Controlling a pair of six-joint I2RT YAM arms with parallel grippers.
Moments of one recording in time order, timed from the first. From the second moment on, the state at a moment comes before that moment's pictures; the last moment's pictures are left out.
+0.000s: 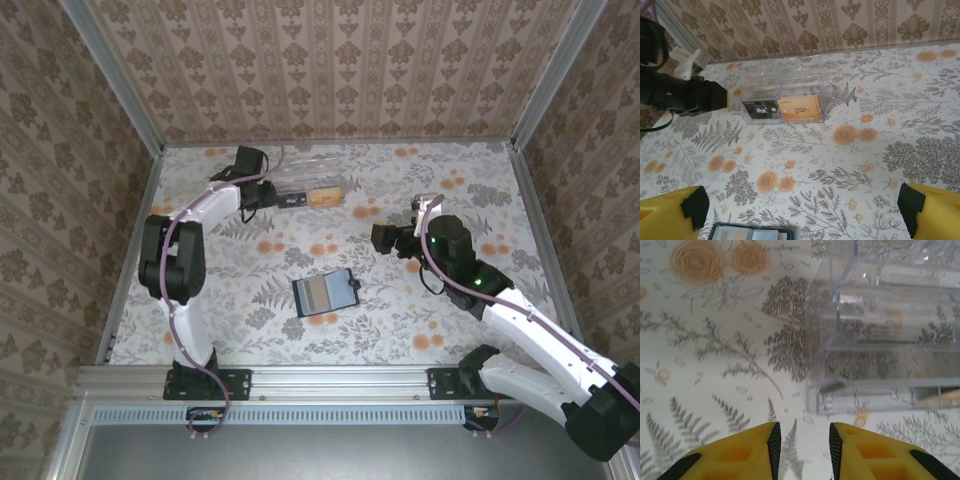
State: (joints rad) left arm -0.31 1.95 1.45 -0.47 -0.01 -0.39; right arm 0.53 0.92 0.71 -0.16 0.12 0.38
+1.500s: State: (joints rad) left arm -0.31 2.10 1.72 -0.50 -0.03 -0.29; right arm 0.53 0.93 0.65 -0.17 0.12 0.43
